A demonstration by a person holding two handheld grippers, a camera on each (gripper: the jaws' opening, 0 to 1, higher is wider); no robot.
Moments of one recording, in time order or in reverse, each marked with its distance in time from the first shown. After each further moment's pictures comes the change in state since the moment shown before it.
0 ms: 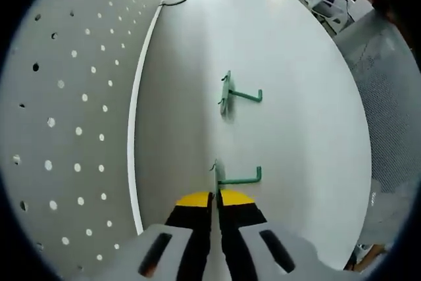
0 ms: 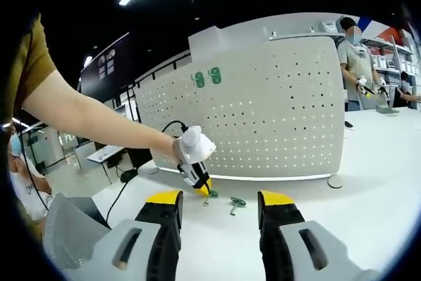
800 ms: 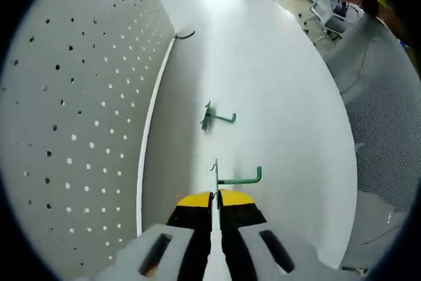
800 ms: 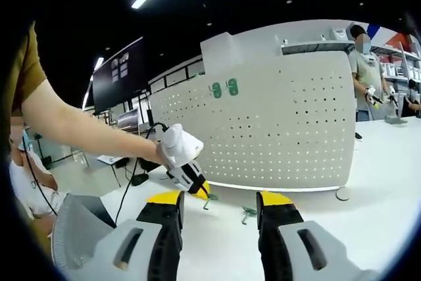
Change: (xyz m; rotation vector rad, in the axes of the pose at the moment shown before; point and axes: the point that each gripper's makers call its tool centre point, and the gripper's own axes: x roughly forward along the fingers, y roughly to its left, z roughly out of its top) left arm -0.064 -0.042 0.010 -0.065 -0.161 0.171; right arm -0.008 0.028 0.025 -0.049 -0.047 0.082
